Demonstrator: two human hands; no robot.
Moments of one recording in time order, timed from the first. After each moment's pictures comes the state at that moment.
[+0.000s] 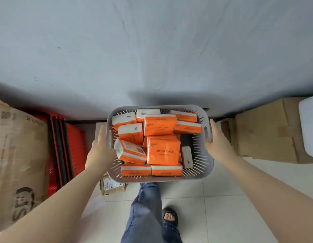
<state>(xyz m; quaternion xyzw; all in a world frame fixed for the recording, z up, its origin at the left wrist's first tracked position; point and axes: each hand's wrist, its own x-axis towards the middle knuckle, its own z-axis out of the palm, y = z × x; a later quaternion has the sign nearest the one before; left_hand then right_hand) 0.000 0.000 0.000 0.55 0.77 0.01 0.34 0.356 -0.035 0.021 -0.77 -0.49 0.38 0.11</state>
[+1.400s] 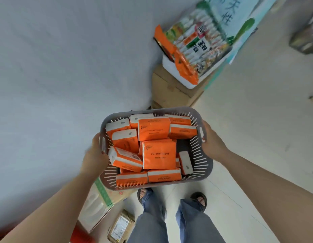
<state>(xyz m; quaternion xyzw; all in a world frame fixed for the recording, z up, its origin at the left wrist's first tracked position) 0.187 -0.003 0.083 0.79 0.50 -0.05 0.35 0.421 -0.284 0.113 -0.88 -0.16 0.31 0.32</state>
